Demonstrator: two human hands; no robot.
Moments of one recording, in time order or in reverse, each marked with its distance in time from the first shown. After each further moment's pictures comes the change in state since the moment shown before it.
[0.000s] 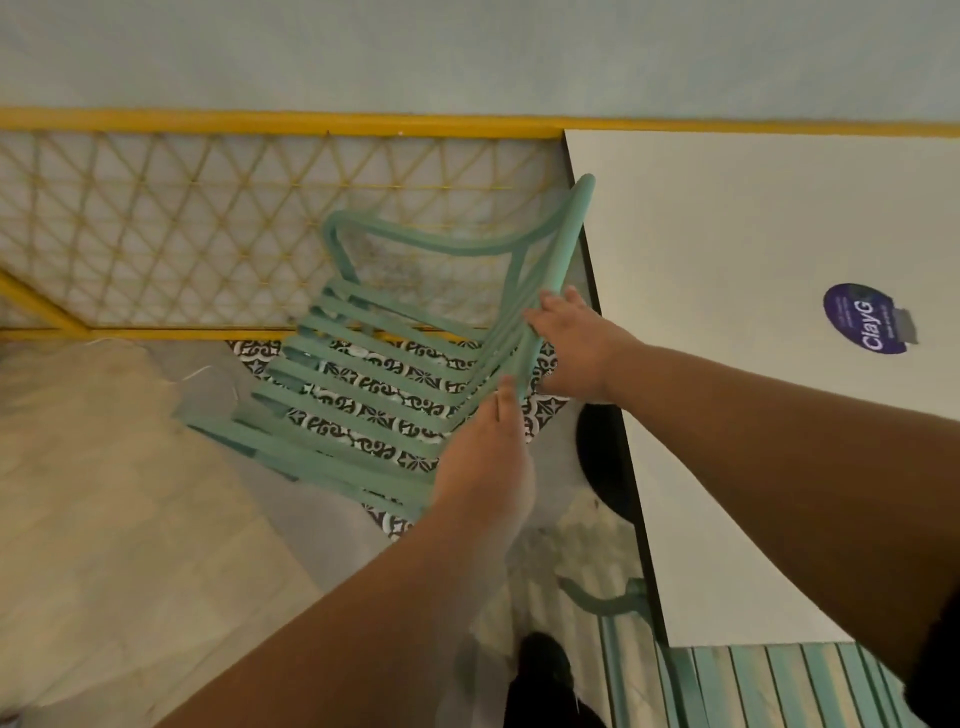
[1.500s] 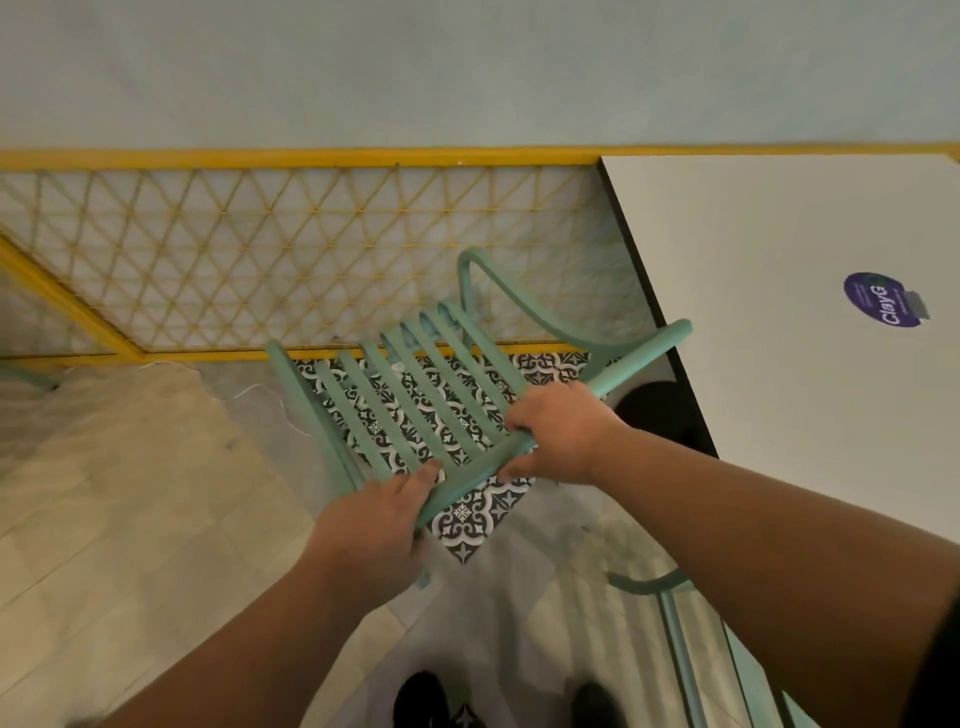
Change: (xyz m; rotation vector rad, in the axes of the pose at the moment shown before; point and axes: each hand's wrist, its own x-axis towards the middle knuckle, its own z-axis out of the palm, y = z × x) left_hand -0.134 -0.234 -0.059 0.186 -0.062 0.186; right_hand -0.069 -0.182 0.048 -0.126 -0.043 -0.090
